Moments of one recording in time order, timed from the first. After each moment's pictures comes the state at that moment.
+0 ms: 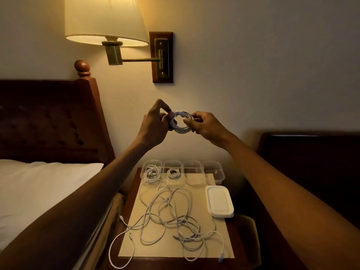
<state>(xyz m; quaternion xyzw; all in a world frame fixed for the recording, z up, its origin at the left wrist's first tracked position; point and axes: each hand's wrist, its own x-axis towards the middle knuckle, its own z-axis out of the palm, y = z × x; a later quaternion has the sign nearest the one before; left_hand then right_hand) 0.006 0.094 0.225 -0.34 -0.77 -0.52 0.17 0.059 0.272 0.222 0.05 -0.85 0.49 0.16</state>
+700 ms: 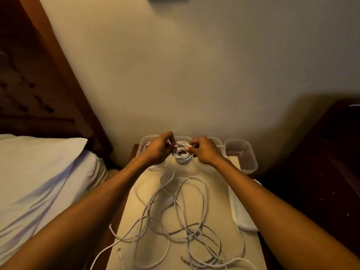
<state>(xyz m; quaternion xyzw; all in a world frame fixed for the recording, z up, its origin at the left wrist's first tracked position) -0.187 0.124 -0.036 -0.28 -0.89 -0.36 -0.08 -0.125 0.304 -0.044 -0.09 -0.92 0.38 0.01</state>
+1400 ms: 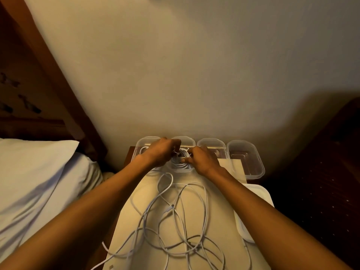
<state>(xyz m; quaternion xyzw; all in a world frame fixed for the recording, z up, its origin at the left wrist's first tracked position) -0.218 0.146 -0.055 -0.37 -0.92 -0.11 -0.05 -0.143 0.302 -0.081 -0.07 -0.98 0.21 0.00</state>
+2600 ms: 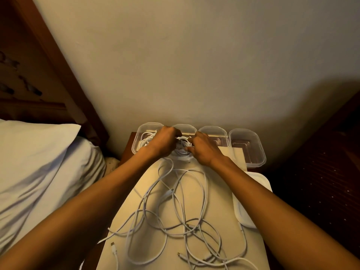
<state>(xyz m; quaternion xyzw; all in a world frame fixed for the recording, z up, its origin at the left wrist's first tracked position) -0.200 0.152 -0.068 -0.34 -0.93 -0.17 -0.01 -0.131 0.302 -0.083 0.00 -0.98 0.17 0.01</state>
